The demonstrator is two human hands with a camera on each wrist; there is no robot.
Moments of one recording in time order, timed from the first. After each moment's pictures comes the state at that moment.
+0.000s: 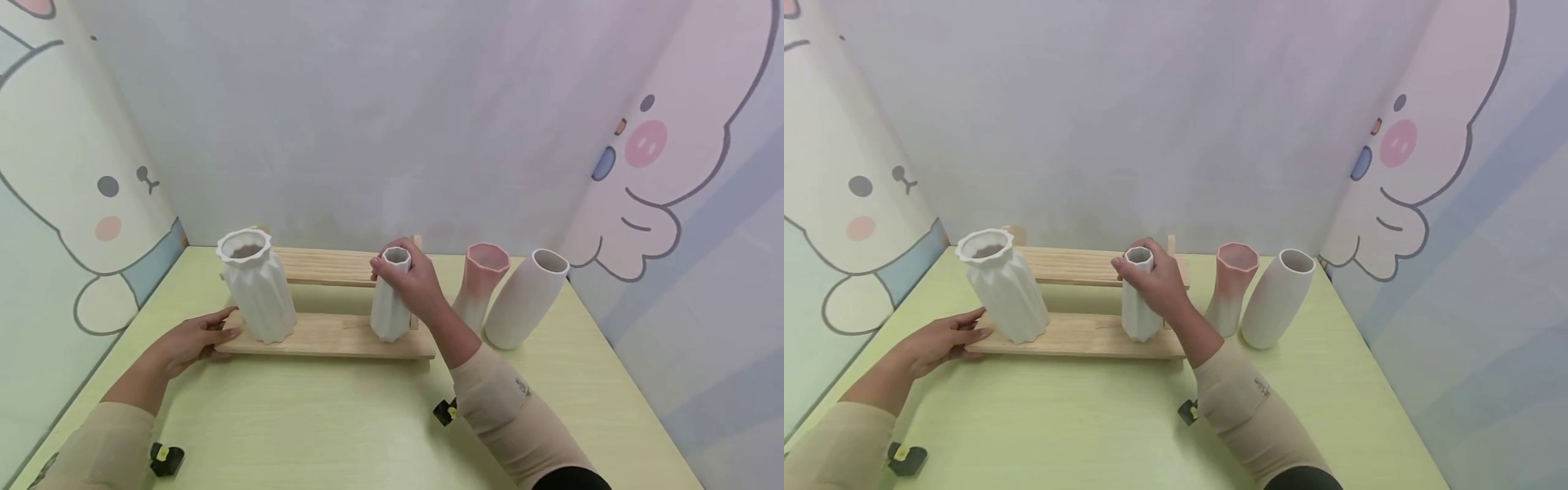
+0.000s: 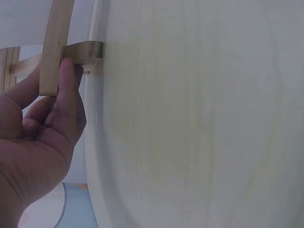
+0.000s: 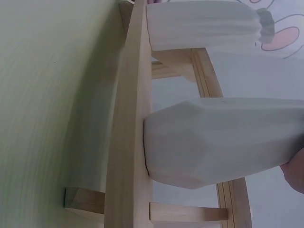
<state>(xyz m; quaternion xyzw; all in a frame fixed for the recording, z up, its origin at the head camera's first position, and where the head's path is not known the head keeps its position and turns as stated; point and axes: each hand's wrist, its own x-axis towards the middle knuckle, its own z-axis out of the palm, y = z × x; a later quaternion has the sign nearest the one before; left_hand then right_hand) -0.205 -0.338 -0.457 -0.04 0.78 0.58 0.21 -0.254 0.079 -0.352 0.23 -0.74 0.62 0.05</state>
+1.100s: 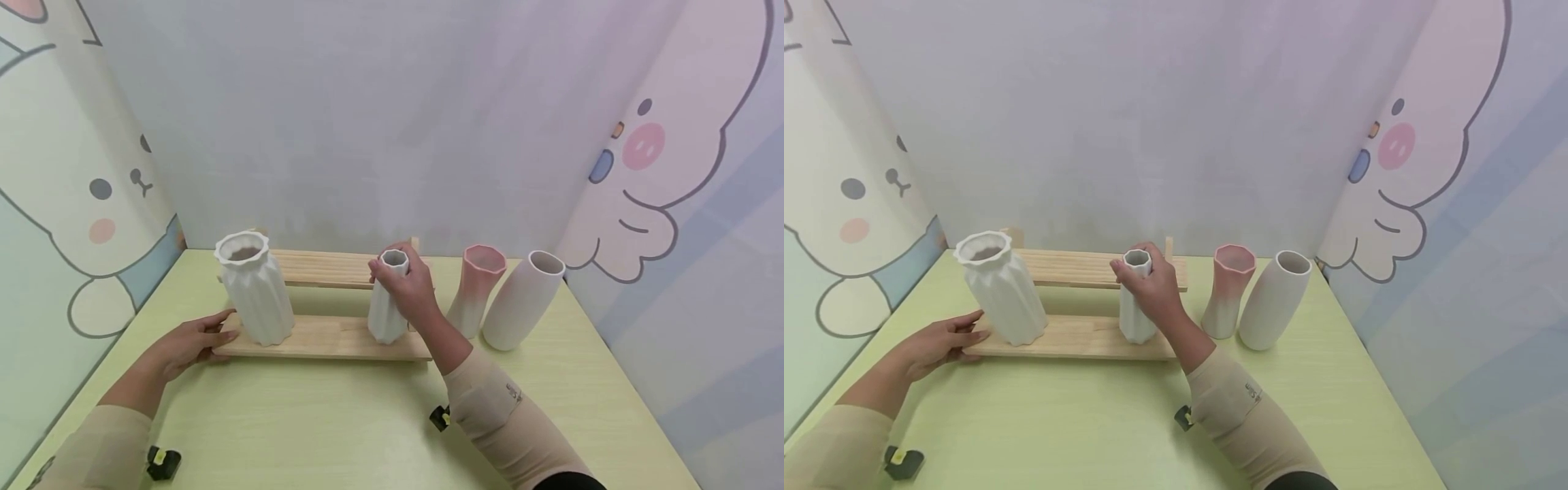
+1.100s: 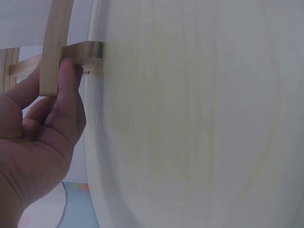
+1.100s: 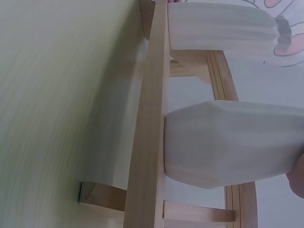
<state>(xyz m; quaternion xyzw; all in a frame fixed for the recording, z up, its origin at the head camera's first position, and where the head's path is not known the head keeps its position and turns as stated) -0.205 -0.338 -0.457 -0.04 0.78 0.59 0.21 -0.252 0.072 -0.364 0.19 -0.75 0.63 0.10</state>
